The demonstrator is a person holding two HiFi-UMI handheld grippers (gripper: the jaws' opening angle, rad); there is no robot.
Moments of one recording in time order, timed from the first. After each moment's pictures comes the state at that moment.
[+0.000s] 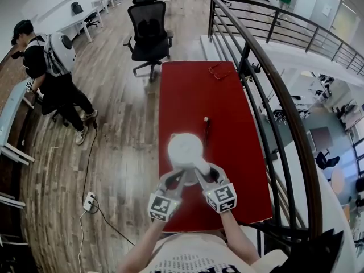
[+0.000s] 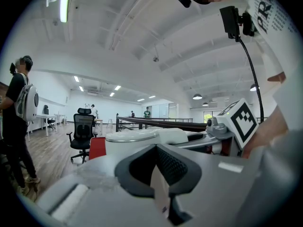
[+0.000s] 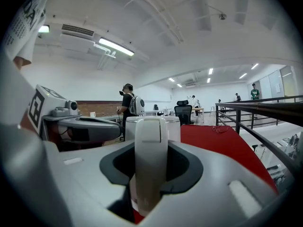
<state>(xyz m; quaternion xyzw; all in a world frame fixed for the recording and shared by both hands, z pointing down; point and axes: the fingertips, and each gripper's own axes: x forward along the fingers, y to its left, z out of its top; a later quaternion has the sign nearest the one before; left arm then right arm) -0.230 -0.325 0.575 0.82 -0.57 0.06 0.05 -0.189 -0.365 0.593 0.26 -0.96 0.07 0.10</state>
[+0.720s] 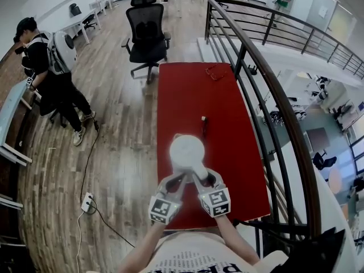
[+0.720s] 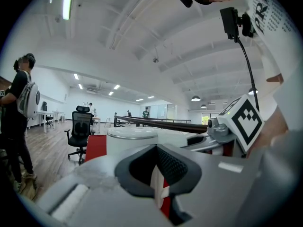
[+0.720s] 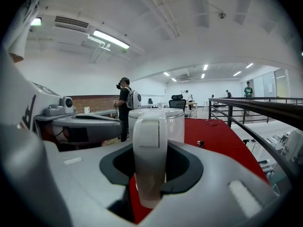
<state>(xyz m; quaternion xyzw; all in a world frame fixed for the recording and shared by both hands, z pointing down) -0.218 -0.303 0.582 0.83 -0.56 0.04 0.06 -0.184 -0.338 0.607 0.30 -0.94 0.08 0.14</state>
